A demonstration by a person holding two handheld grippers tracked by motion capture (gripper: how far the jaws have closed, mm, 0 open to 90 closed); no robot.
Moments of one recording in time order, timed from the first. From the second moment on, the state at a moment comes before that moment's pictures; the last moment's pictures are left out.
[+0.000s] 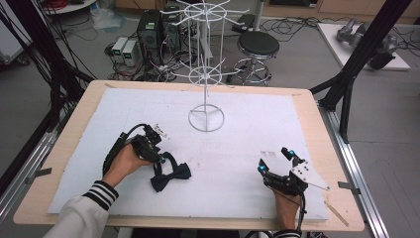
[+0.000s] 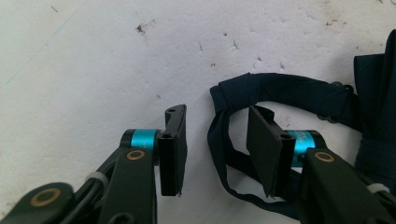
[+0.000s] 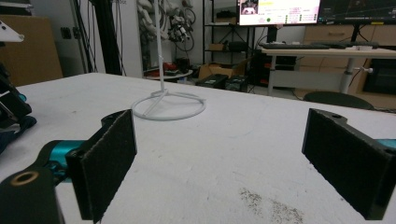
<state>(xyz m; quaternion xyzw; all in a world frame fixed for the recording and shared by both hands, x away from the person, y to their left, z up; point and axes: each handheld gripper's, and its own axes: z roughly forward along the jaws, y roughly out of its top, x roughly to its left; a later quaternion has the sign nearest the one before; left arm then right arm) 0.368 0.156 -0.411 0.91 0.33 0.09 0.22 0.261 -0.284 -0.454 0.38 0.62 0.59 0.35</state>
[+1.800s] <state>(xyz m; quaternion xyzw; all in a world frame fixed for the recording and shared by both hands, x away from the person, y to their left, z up) 0.349 0.170 -0.377 0.85 0.26 0.18 0.43 0.260 -0.283 -0.454 0.39 0.62 0.59 0.35</state>
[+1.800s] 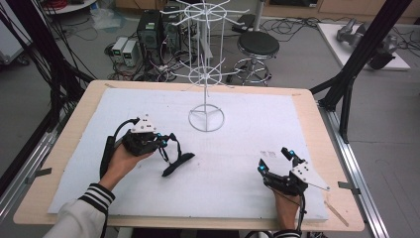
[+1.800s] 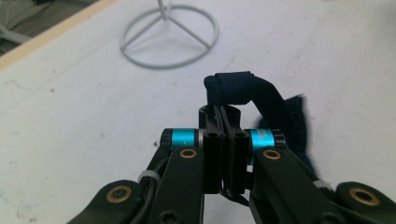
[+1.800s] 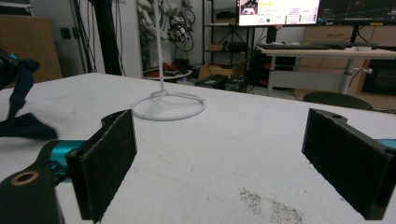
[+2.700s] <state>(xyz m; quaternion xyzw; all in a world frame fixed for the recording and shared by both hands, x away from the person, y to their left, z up) 0.353 0.165 -0.329 0.79 0.25 0.22 0.51 0.260 -0.284 -0.454 0.38 0.62 0.59 0.35</state>
